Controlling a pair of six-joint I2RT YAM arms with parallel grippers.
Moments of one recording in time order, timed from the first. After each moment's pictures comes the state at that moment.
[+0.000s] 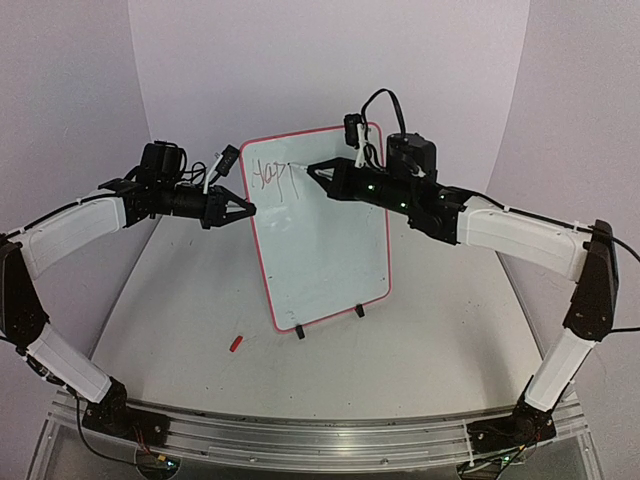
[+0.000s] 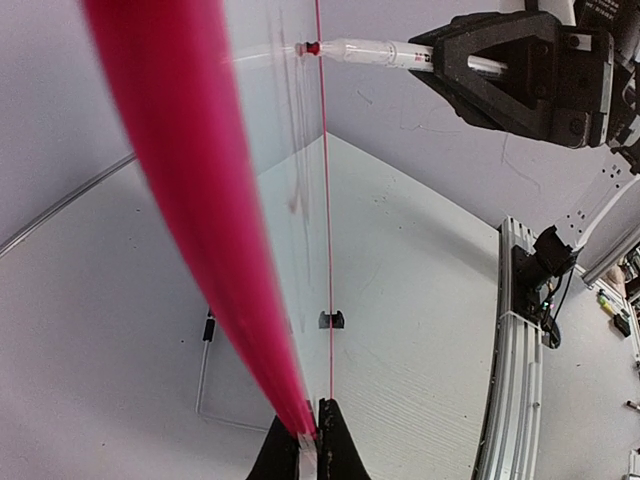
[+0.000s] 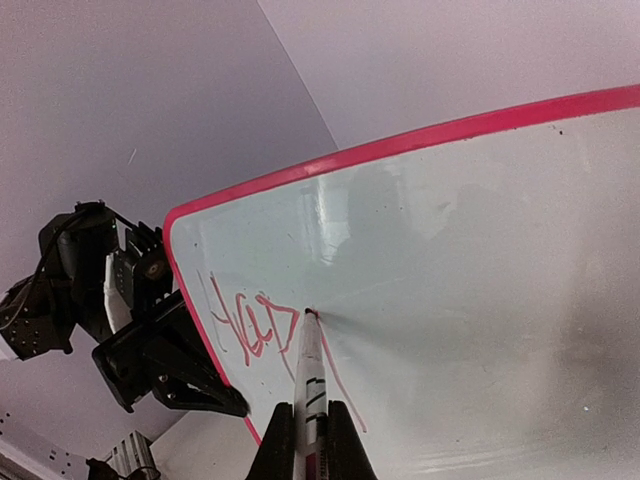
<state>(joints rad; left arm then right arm) -0.41 1.47 1.28 -0.32 0.81 0.11 0.80 1.73 1.51 0.15 -0.14 0.44</state>
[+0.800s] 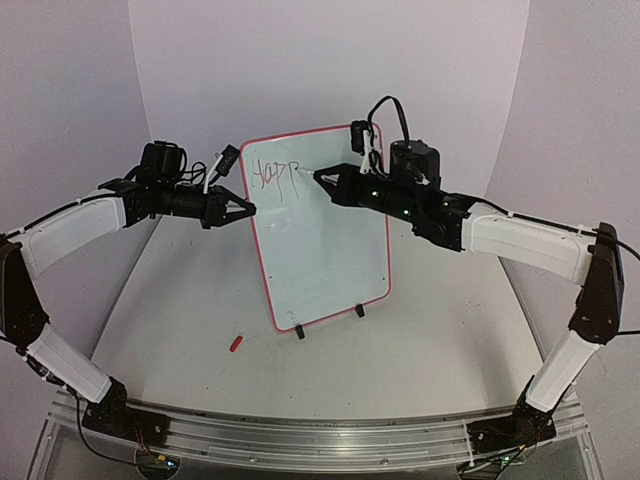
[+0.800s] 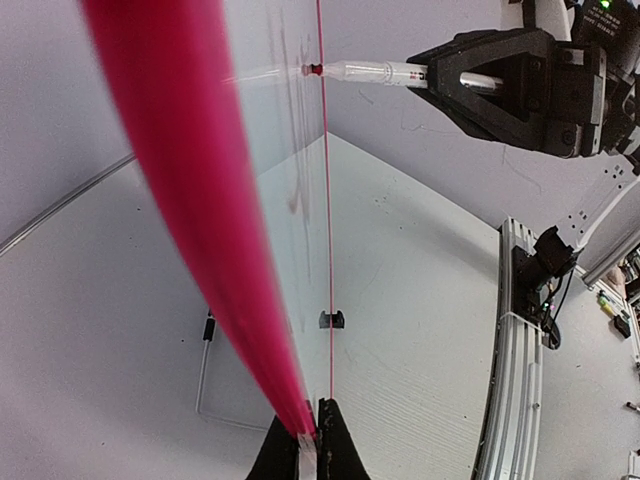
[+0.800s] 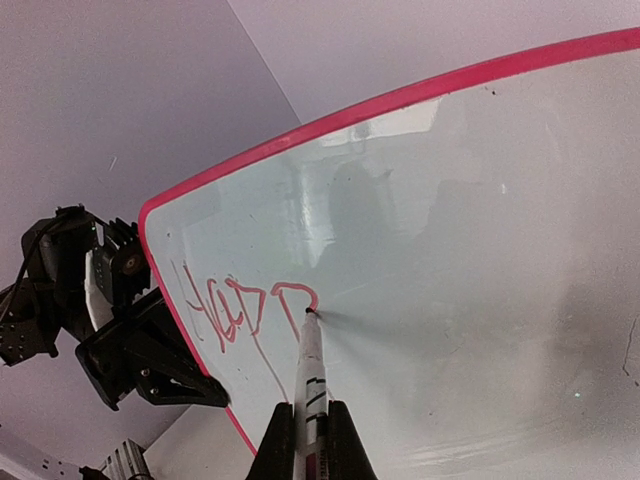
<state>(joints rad) -0.41 1.47 1.28 -0.32 0.80 0.11 0.80 1.69 1.45 0.17 -0.09 0.47</state>
